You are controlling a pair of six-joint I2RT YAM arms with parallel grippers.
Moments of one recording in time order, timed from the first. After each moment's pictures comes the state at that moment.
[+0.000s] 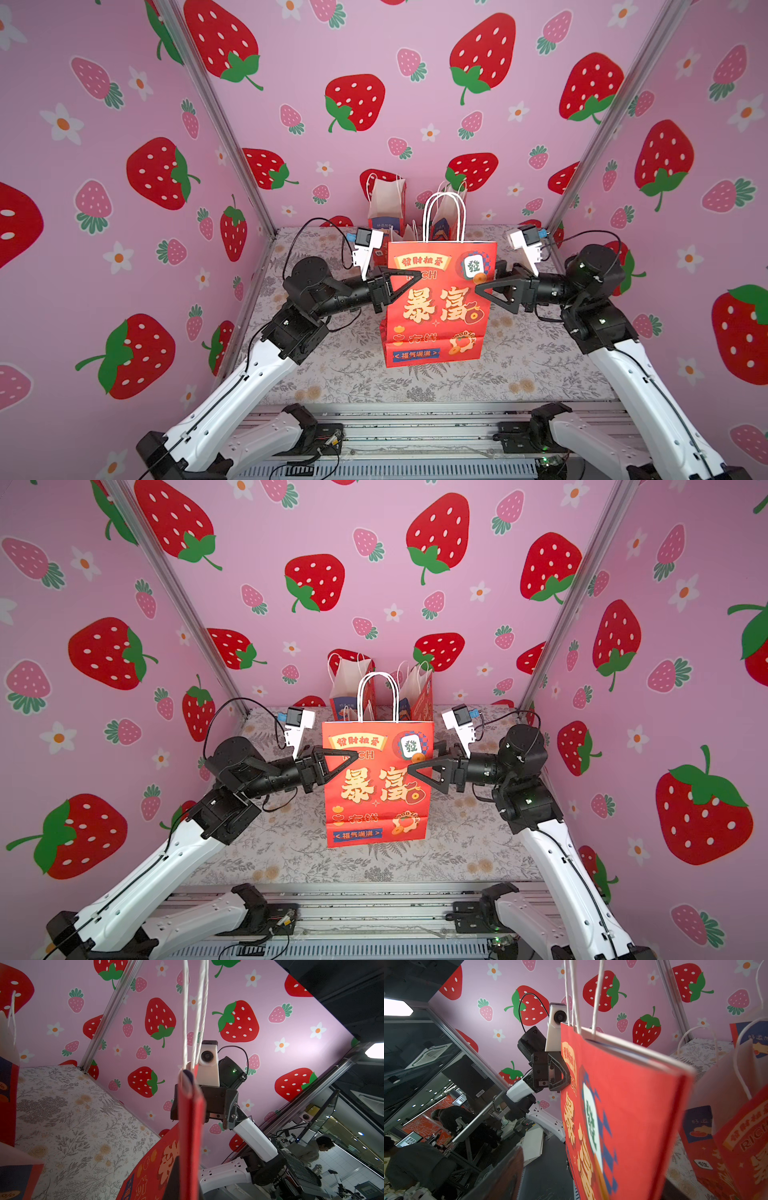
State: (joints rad) left arm -0.62 1.02 1.11 0.03 0.68 -0.70; right arm 0.31 0.97 1.10 -0.04 -1.17 0.69
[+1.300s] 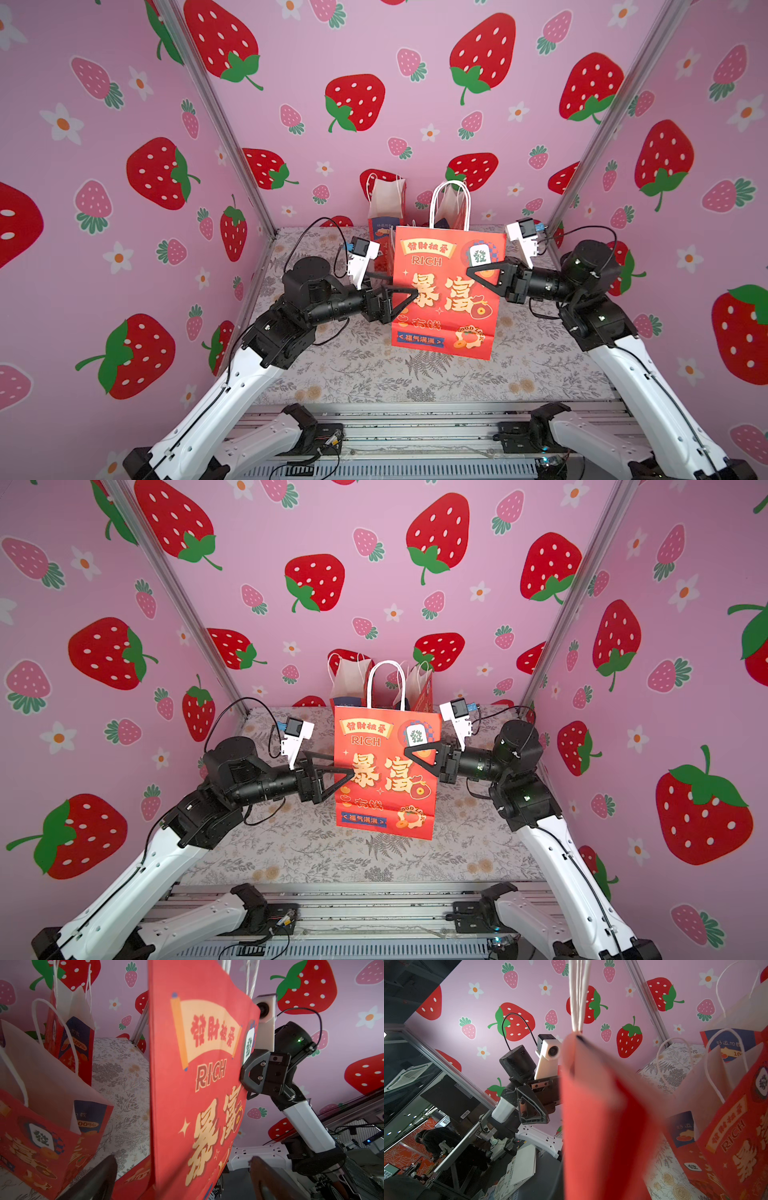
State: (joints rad) left arm -0.61 0.98 1.21 -0.43 0.54 -0.47; right arm 0.37 0.99 1.17 -0.13 -1.02 0.69
